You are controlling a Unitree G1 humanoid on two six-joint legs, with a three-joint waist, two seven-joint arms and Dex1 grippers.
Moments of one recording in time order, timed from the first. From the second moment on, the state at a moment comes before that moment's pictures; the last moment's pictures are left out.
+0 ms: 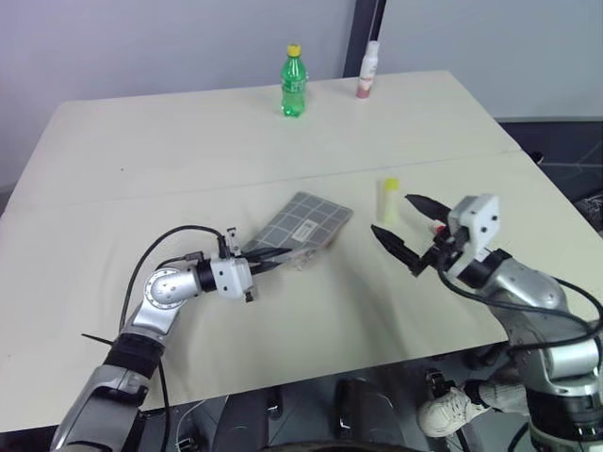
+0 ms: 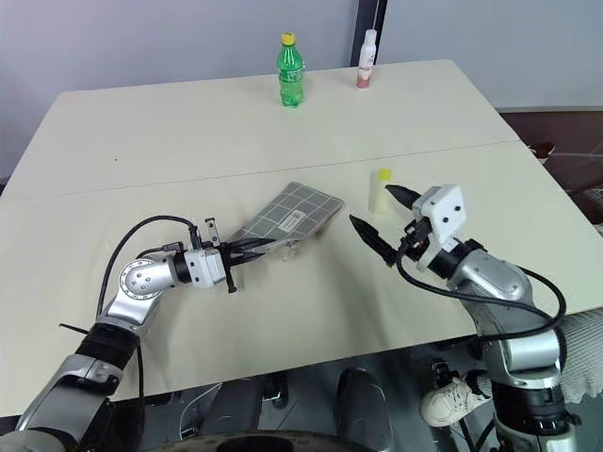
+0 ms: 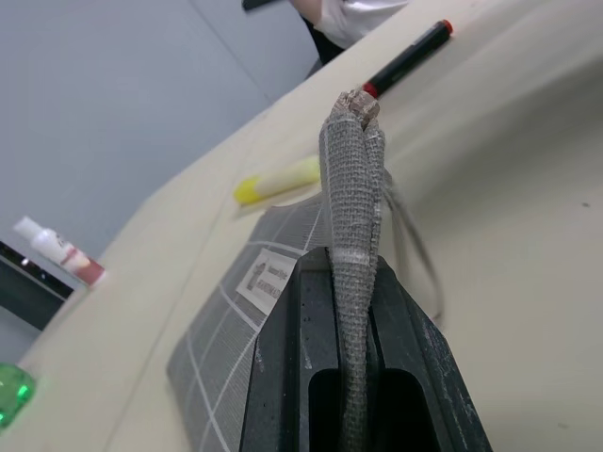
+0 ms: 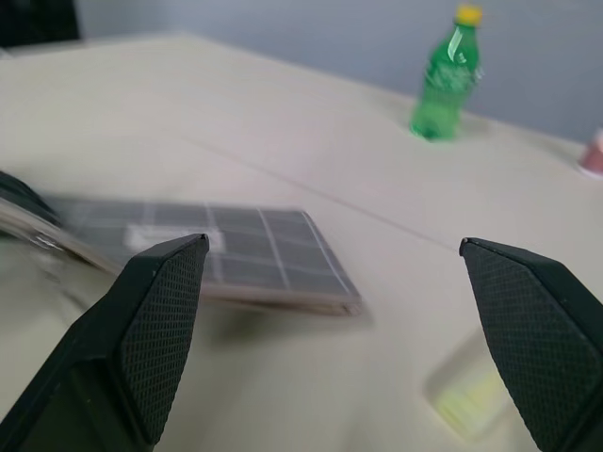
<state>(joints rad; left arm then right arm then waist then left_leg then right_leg) -0.37 0.49 -0.21 0.40 -0.08 -0.84 -0.89 -0.13 -0.56 -0.11 -0.42 0.34 0.44 0.54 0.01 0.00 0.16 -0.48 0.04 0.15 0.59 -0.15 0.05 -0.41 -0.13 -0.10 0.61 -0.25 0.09</state>
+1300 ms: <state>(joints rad) -0.34 0.47 -0.21 0.33 -0.11 -0.77 -0.83 -0.28 -0.44 -0.10 -0.04 0.20 0.46 0.43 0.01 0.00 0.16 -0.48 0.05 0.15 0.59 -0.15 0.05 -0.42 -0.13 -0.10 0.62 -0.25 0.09</state>
